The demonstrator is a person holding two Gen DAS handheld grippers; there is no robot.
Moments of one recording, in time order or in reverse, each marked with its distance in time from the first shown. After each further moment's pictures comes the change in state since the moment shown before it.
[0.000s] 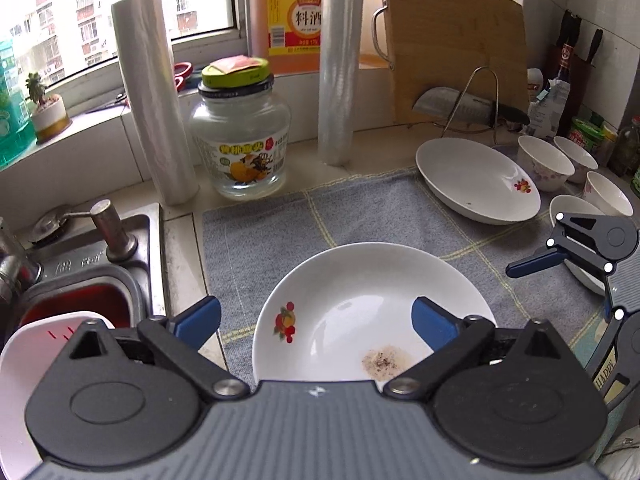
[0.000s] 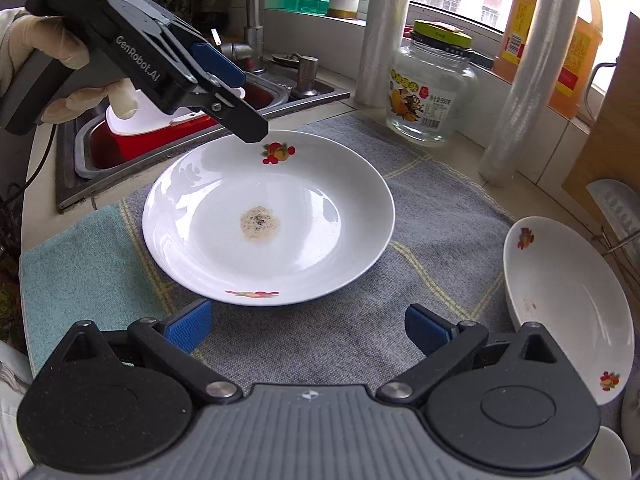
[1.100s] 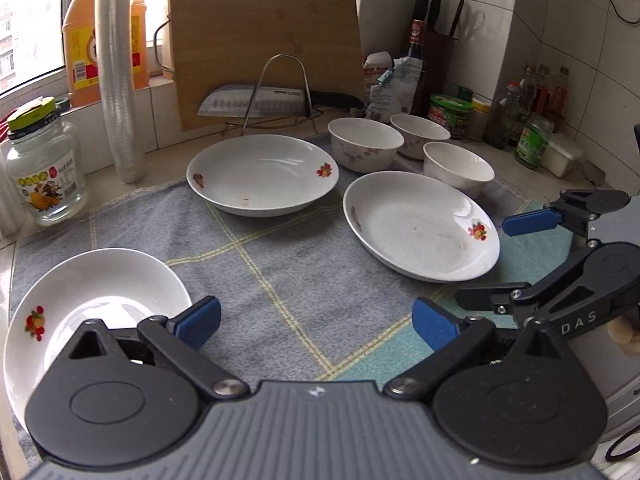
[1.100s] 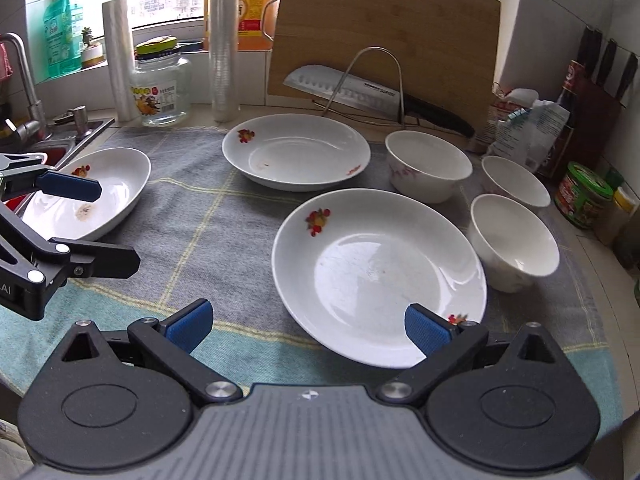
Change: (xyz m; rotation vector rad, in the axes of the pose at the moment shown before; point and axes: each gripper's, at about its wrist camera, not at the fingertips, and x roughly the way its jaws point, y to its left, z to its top) left arm -0.004 -0.170 -0.023 0.124 -0.049 -0.264; right arm -0.137 -0.012 -0.114 0.553 0.001 -0.511
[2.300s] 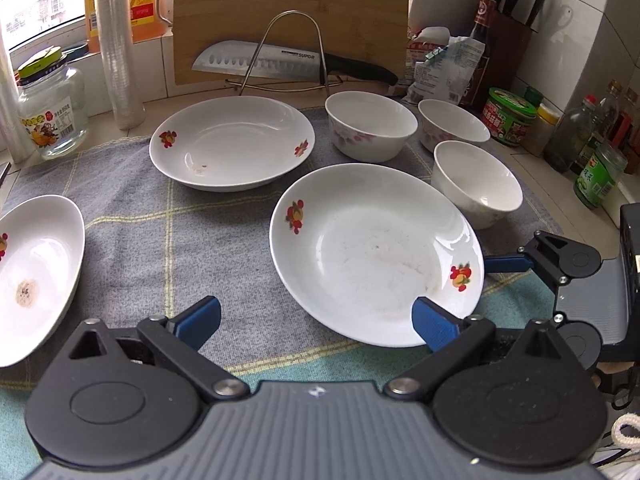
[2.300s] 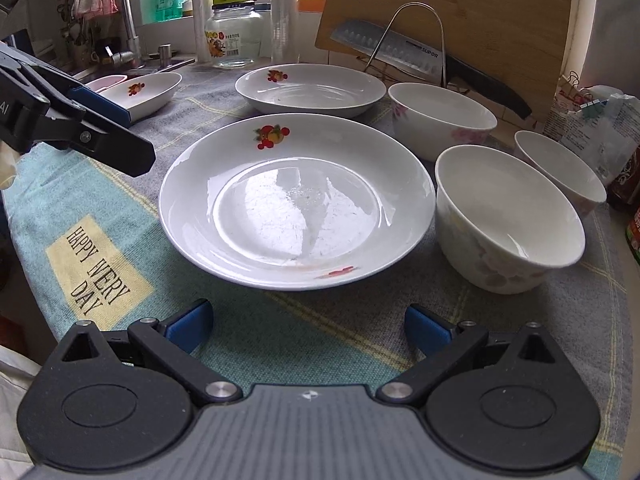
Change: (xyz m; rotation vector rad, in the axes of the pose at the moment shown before) left arm 0.063 -0.102 0.042 -0.255 0.125 0.214; right arm 0.059 -0.142 -0.038 -0.302 -0.001 0.360
